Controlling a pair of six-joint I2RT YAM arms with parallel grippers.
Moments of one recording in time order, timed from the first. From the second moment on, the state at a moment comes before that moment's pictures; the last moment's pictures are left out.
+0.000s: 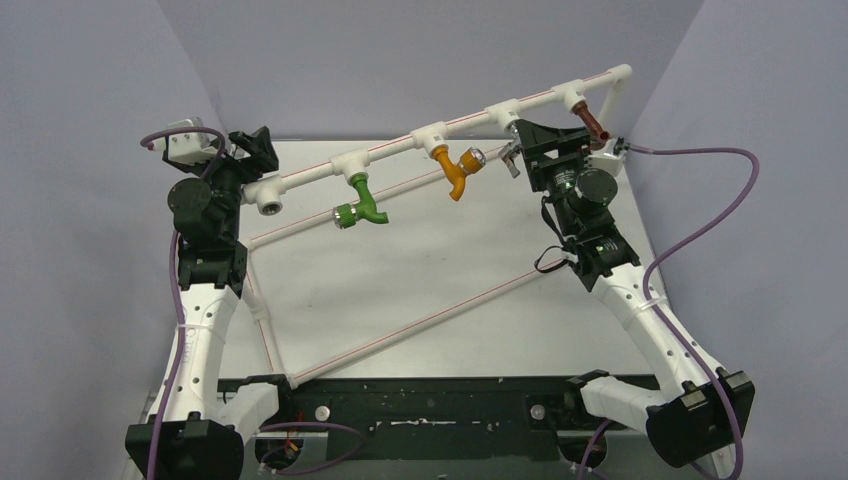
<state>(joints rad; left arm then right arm) 0.04 1.03 0.99 0.23 -0.04 -0.31 0.35 1.13 1.04 0.18 0.19 1.20</state>
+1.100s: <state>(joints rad) 0.05 1.04 0.99 0.23 -0.03 -0.32 0.31 1.19 1.15 0.04 0.01 0.65</state>
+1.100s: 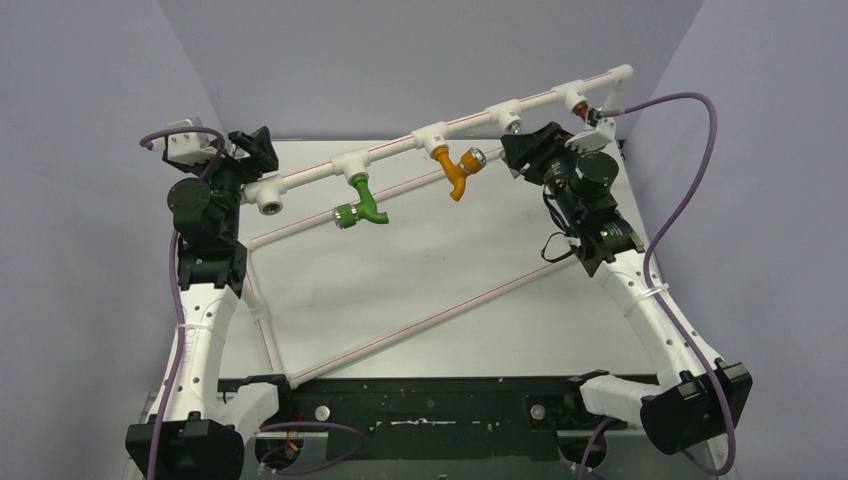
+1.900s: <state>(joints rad) 0.06 1.04 0.99 0.24 -0.03 -0.32 0.27 1.19 0.99 0.27 -0.03 1.20</state>
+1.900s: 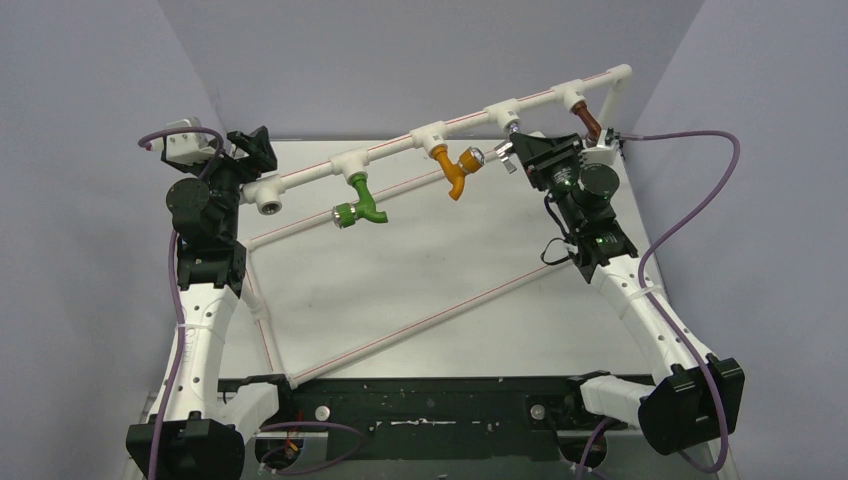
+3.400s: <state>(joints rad) 0.06 1.03 0.99 0.23 -0.02 -0.33 0.32 0.97 0.96 0.05 0.02 1.53</state>
